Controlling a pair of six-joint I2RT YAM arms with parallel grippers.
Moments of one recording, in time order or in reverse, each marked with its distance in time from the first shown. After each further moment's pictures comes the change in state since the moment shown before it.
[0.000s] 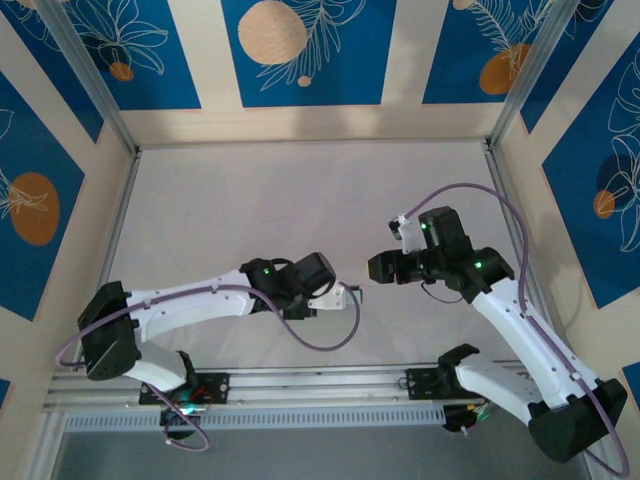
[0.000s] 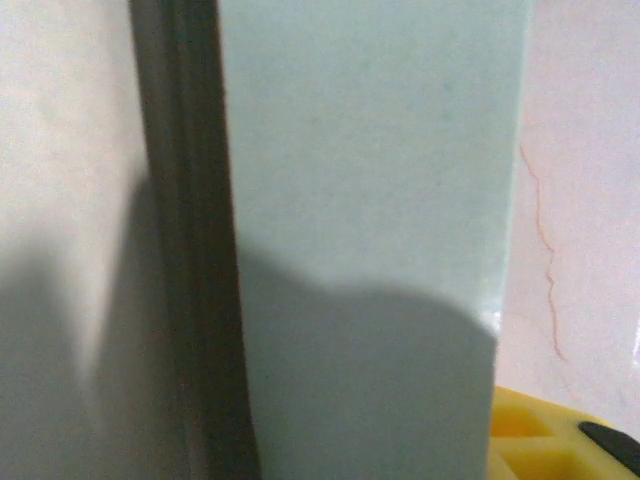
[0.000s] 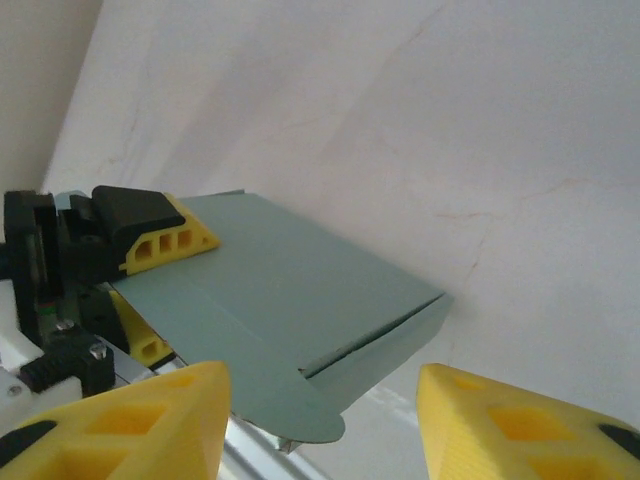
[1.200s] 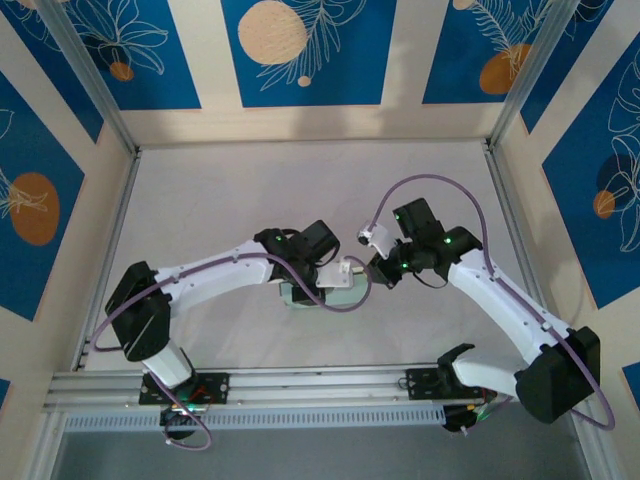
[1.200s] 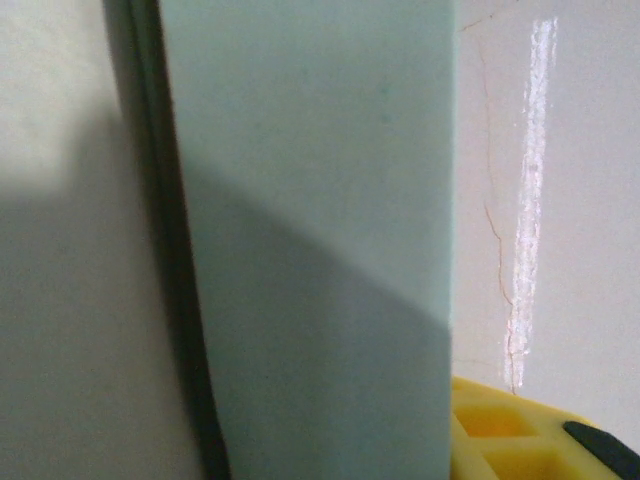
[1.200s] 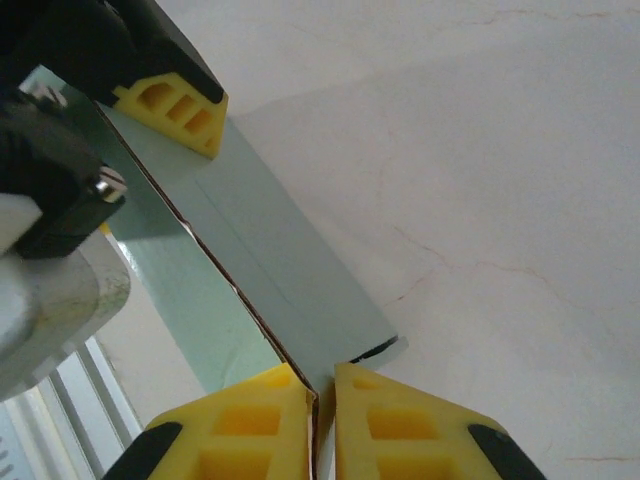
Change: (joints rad) left arm 0.149 0.175 0.180 -0.095 0.277 0.024; right arm 0.026 0.227 0.055 -0.029 0.006 -0.581
